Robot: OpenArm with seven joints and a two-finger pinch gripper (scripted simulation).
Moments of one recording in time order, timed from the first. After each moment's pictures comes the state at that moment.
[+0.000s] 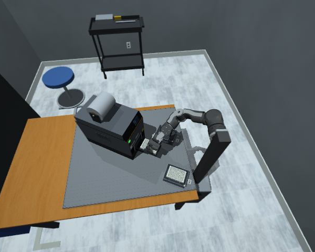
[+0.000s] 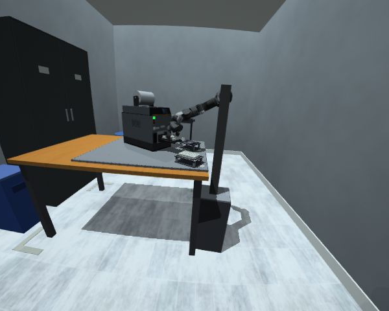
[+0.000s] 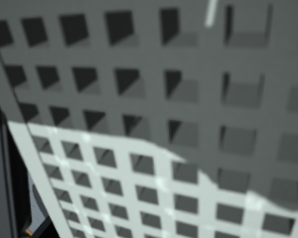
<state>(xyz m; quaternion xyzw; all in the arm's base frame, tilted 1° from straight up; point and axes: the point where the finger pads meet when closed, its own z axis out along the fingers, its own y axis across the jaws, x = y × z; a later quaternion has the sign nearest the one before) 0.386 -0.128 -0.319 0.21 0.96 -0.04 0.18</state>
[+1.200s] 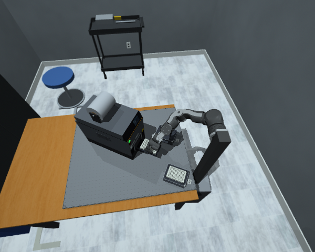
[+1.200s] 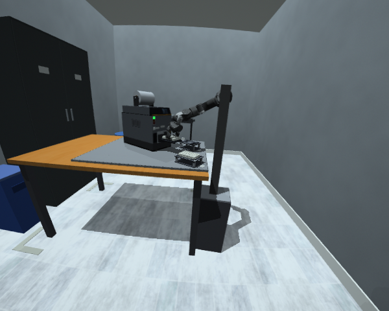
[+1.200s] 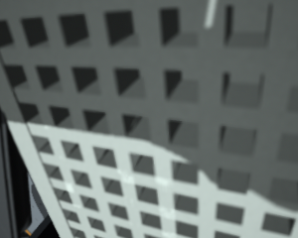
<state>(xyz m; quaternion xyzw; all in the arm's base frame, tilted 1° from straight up) 0.387 -0.128 -0.320 0.21 0.96 -0.04 0.18</state>
